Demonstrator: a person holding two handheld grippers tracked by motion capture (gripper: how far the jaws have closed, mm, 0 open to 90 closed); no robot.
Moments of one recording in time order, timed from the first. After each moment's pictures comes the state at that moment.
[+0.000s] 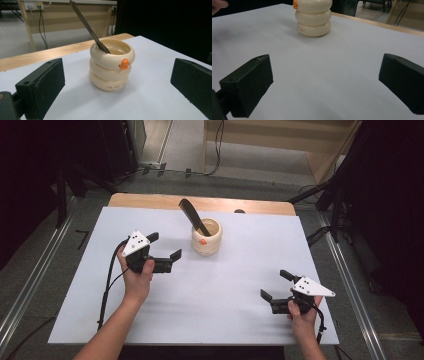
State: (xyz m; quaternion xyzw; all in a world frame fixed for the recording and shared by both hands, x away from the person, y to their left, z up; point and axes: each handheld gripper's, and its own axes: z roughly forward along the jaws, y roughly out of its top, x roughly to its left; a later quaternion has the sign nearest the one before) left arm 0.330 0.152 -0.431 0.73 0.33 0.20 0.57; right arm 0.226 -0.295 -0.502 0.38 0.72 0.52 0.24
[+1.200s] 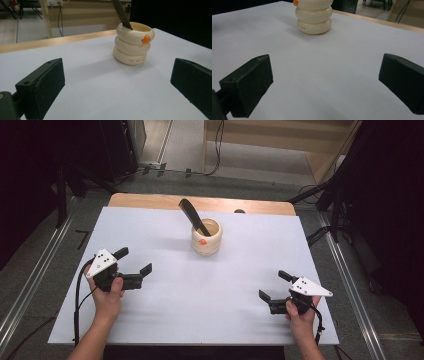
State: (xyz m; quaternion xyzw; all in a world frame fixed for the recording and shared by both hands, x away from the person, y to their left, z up) left arm 0.295 0.230 -0.451 0.71 0.37 0.23 0.55; right arm 0.227 -0.291 -0.505 0.39 0.73 0.52 0.24
